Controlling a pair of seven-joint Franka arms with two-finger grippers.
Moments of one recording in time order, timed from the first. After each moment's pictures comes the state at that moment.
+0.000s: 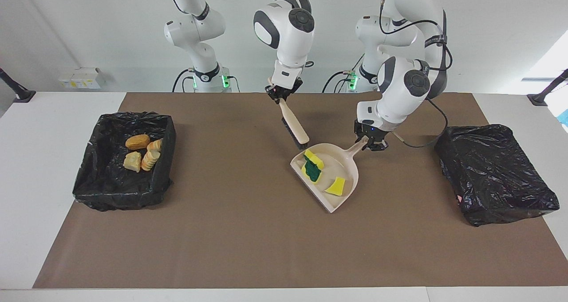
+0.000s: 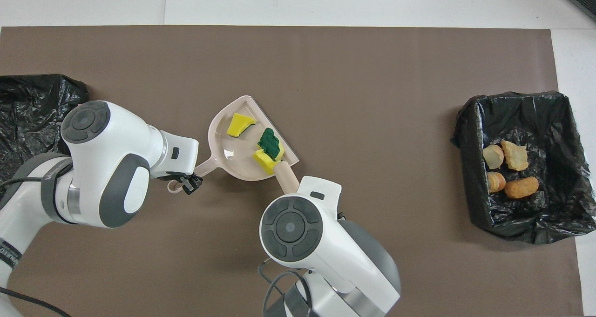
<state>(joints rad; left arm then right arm) -0.31 0.08 -0.01 -2.08 -0.20 2.06 0.74 0.42 0.06 0.34 -1.89 0.00 1.73 0.29</state>
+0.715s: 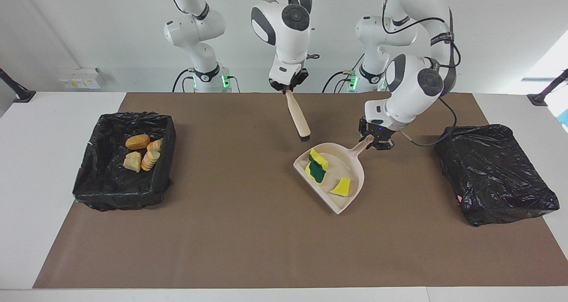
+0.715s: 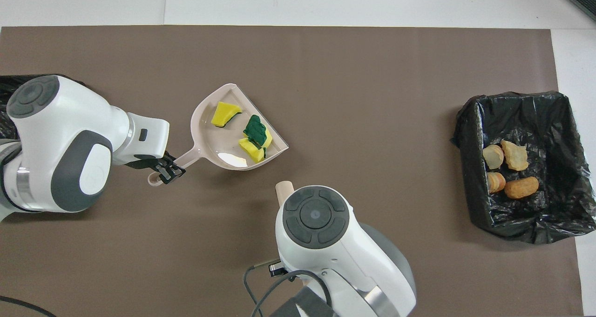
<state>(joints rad) -0.21 0.08 -0.01 -1.95 -0.24 1.90 0.78 0.40 0.02 0.33 -1.90 0.23 1.67 0.48</state>
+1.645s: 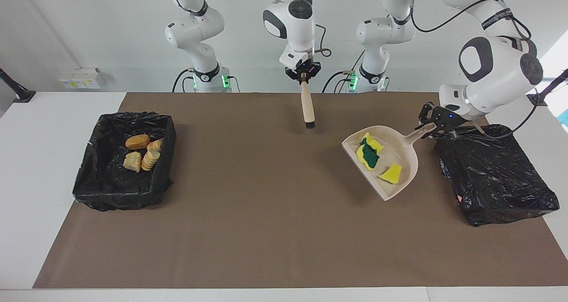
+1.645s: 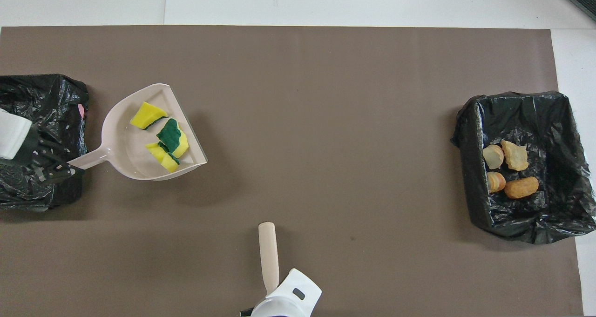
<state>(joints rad) 0.14 0.08 0.00 -1.81 -0.18 1.66 1.28 0.68 -0.07 0.34 -2.27 0.23 2.15 0.79</state>
